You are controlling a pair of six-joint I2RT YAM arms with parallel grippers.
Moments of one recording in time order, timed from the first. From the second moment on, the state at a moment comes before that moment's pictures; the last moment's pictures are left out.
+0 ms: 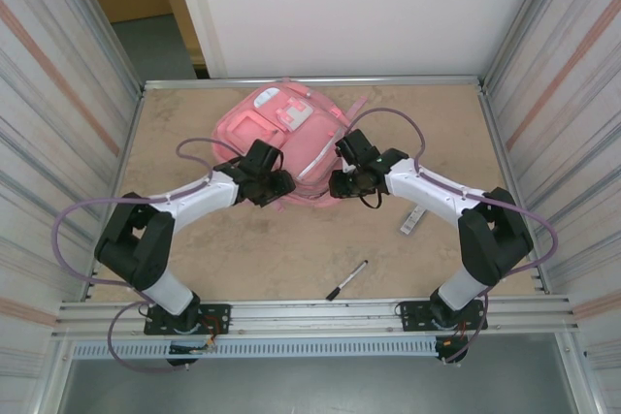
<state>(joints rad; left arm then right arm) -0.58 1.60 0.98 -0.39 0.04 -0.95 0.65 1.60 1.13 -0.60 -0.05 0.47</state>
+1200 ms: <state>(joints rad) -0.50 1.53 0.97 -0.25 0.27 -0.97 0.67 1.58 1.17 -0.62 0.00 0.46</state>
